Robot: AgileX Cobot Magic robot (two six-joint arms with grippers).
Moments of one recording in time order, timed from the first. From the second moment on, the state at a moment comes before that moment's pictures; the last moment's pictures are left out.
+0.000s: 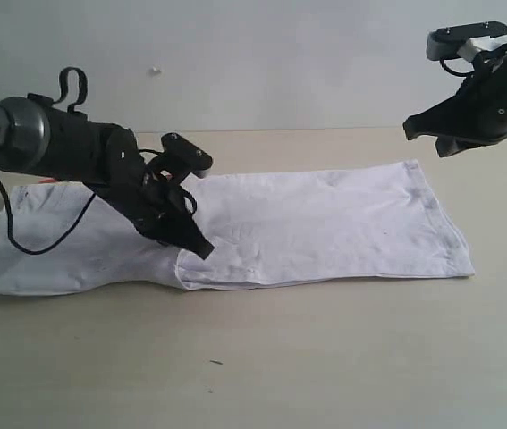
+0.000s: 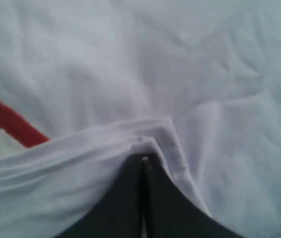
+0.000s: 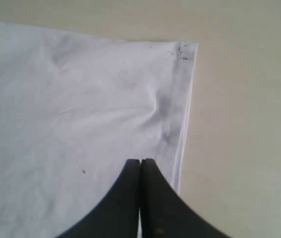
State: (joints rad) left arm -0.48 2.18 -1.37 -0.19 0.40 0.48; right arm -0.07 1.83 -1.32 0.11 0.62 -0.19
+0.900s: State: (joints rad) left arm -0.01 2.01 -1.37 -0.32 0.60 0.24; right arm -0.07 1.83 -1.32 0.12 0.62 -0.19
